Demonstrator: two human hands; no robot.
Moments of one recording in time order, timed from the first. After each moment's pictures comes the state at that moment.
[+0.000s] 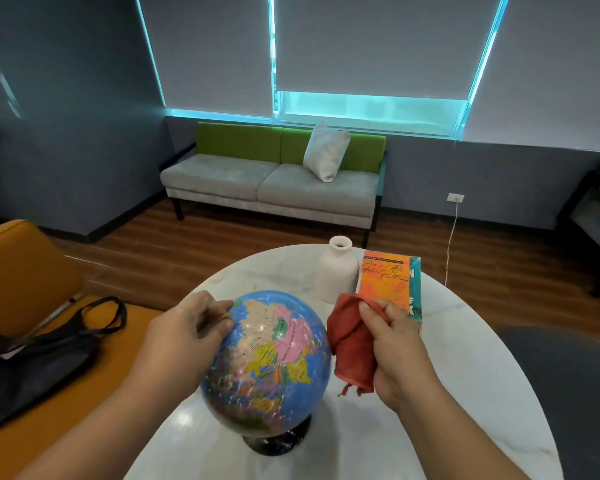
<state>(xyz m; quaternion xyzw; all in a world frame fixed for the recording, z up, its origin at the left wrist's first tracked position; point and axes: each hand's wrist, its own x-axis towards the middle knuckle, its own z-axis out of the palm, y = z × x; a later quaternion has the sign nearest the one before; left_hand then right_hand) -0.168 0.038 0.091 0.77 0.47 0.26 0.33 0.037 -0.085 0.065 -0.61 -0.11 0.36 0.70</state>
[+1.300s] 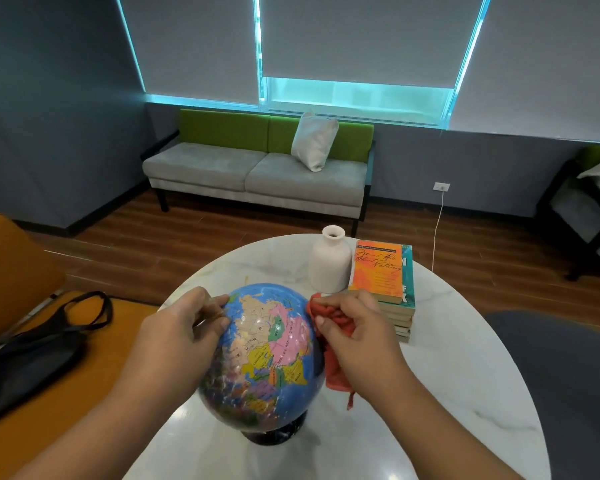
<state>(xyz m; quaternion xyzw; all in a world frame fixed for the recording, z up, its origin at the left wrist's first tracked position) -0.173 0.033 0.089 0.80 0.44 0.27 0.31 0.016 -0.085 0.061 -0.73 -0.43 0.16 0.51</state>
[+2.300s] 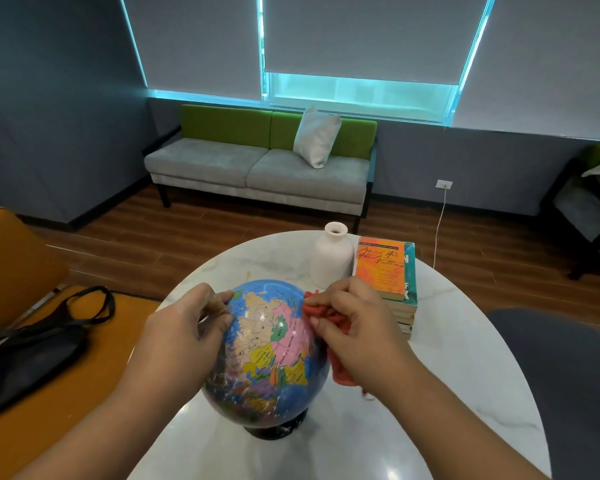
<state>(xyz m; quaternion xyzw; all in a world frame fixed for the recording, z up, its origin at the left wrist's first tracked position) -0.174 0.030 0.086 0.81 0.44 0.27 0.29 0.020 -0.084 0.072 -0.73 -0.53 0.10 0.41</state>
